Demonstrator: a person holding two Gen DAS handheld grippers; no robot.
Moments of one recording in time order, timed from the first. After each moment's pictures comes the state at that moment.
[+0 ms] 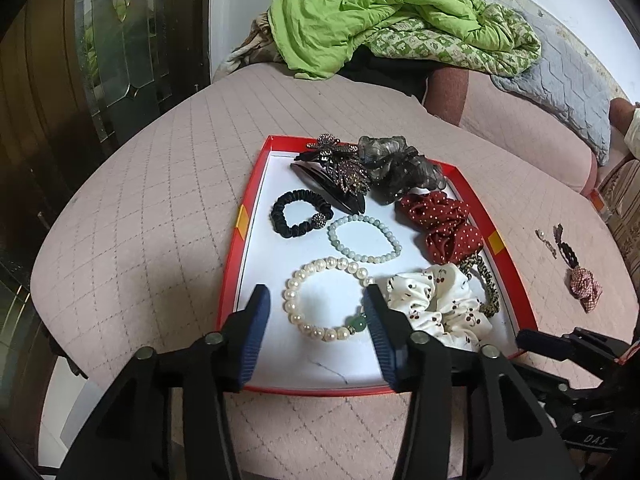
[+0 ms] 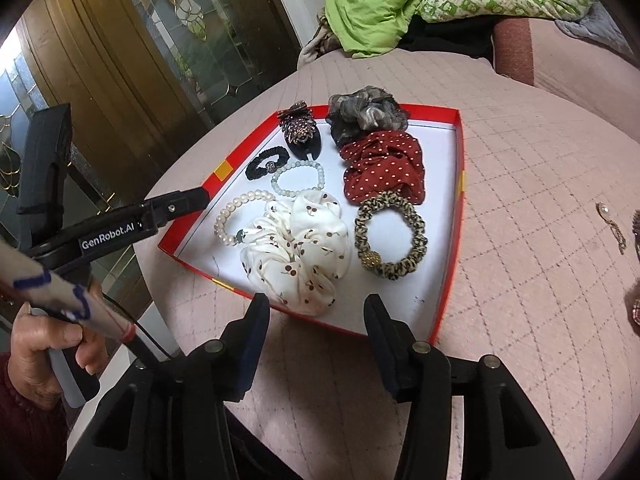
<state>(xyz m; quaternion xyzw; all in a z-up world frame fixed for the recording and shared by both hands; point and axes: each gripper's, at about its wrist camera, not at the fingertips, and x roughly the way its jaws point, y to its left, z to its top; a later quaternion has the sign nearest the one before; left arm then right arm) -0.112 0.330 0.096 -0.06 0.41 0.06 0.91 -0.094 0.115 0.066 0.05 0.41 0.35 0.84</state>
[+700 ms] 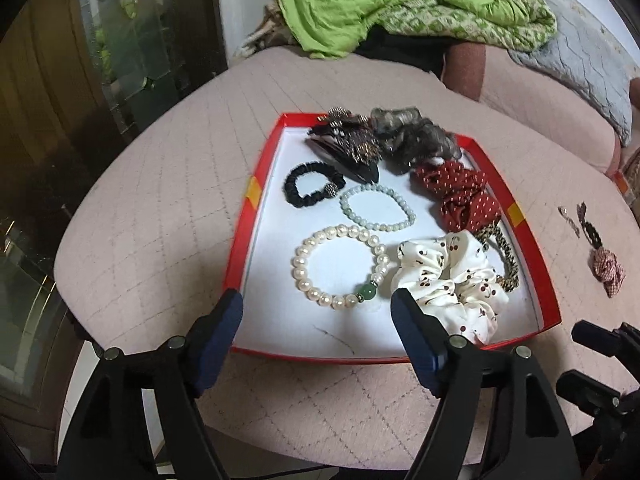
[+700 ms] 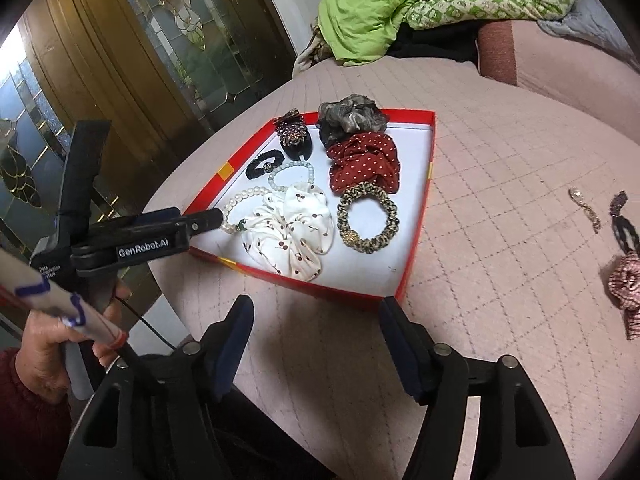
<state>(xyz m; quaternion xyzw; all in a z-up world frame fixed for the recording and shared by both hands) -0.124 0.314 0.095 -0.03 0.44 0.11 0.89 -0.118 0.086 0.073 0.05 0.40 0.35 0.84</state>
